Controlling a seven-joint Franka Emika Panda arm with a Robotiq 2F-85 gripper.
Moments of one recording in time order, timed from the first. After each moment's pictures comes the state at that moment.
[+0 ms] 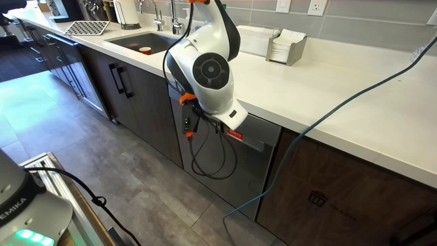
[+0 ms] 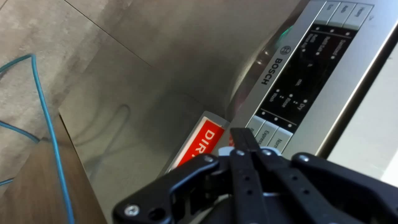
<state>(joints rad) 0.07 0.40 -0.32 -2.34 1.72 2.59 -0.95</state>
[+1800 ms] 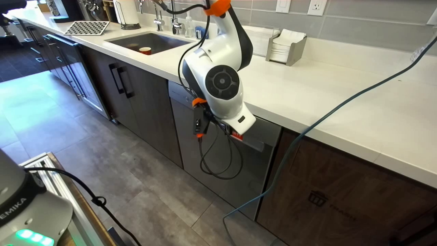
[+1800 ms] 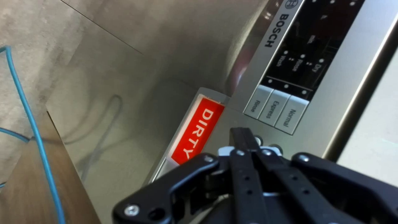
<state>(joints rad) -0.03 0.51 -0.23 -2.21 1.80 2.59 -0.96</state>
